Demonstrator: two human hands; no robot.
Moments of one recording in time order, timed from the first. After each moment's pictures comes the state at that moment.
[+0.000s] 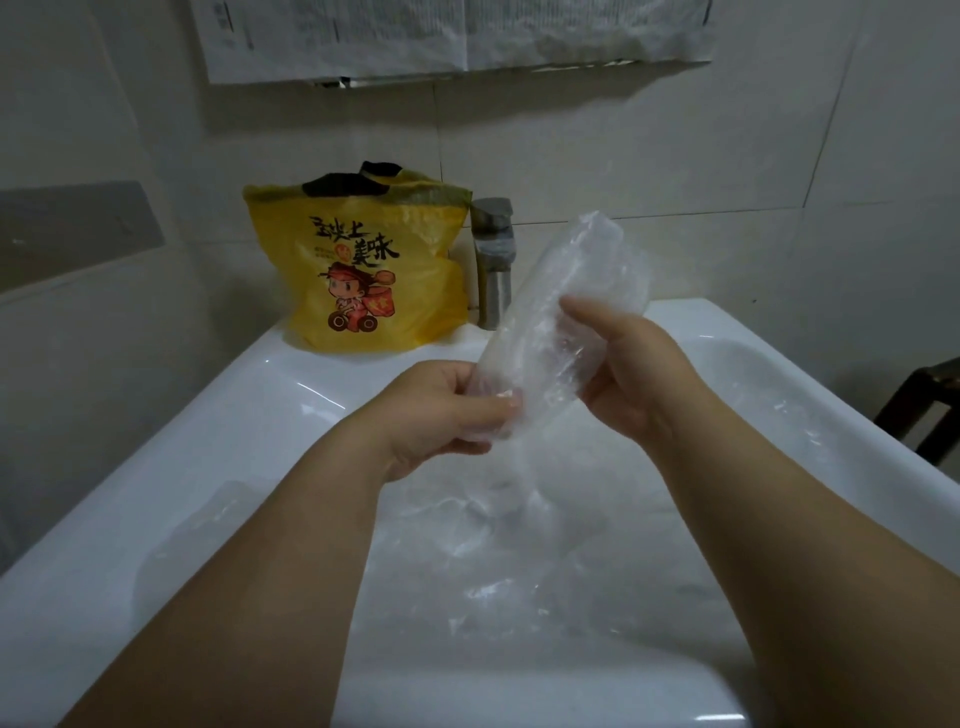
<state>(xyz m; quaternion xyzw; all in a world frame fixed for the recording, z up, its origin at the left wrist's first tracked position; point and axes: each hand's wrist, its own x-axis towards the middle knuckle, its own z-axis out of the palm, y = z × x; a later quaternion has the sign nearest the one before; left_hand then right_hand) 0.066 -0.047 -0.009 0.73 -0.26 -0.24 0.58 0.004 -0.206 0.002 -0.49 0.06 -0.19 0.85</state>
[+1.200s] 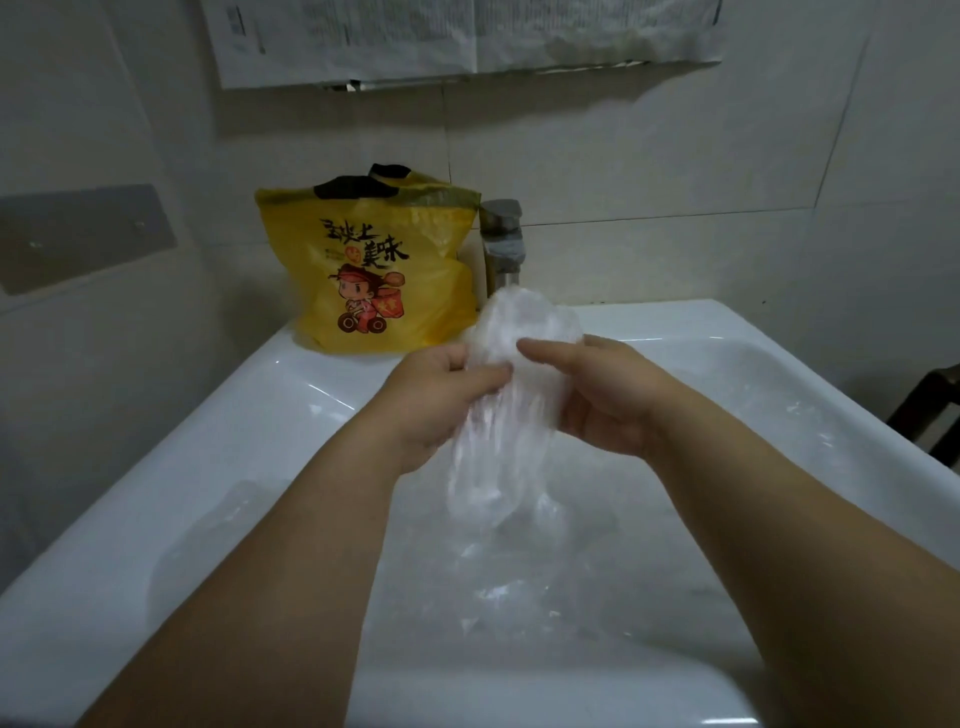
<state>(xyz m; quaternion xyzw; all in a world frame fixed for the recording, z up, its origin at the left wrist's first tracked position) 0.074 -0.049 -0.011 0.73 -0.22 -0.16 0.63 0.011 -0.194 -0.004 -0.60 0.07 -0.04 0.79</state>
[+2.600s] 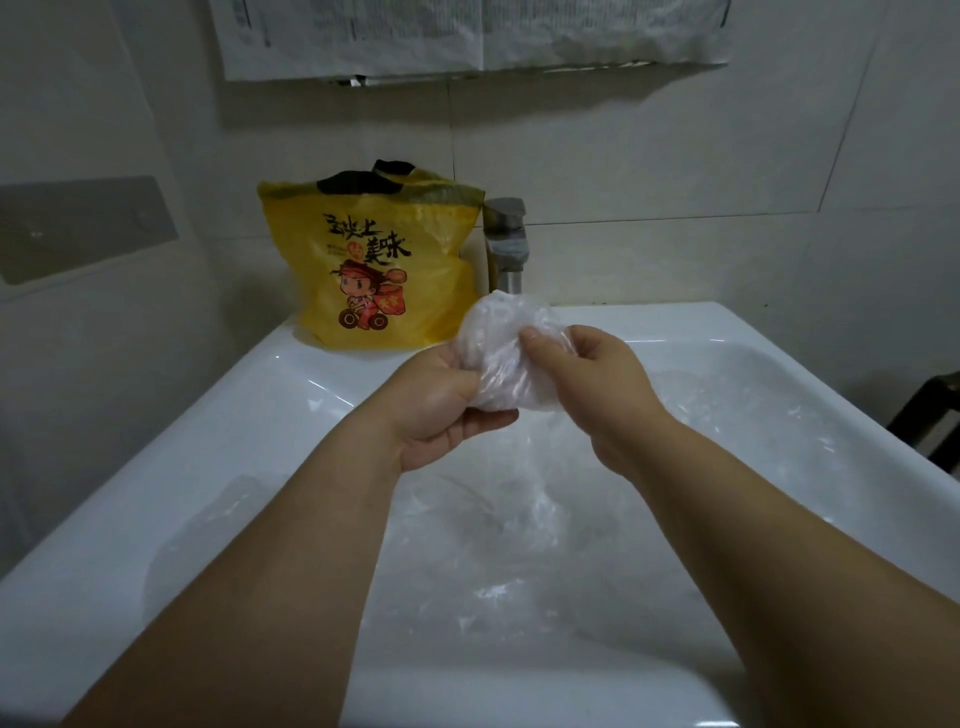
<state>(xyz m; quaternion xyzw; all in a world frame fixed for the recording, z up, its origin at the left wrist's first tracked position) 0.073 -0.052 -0.008 0.61 -0.22 -0.28 0.71 0.006 -0.174 -0.007 -0.73 0.13 -0.25 0.62</state>
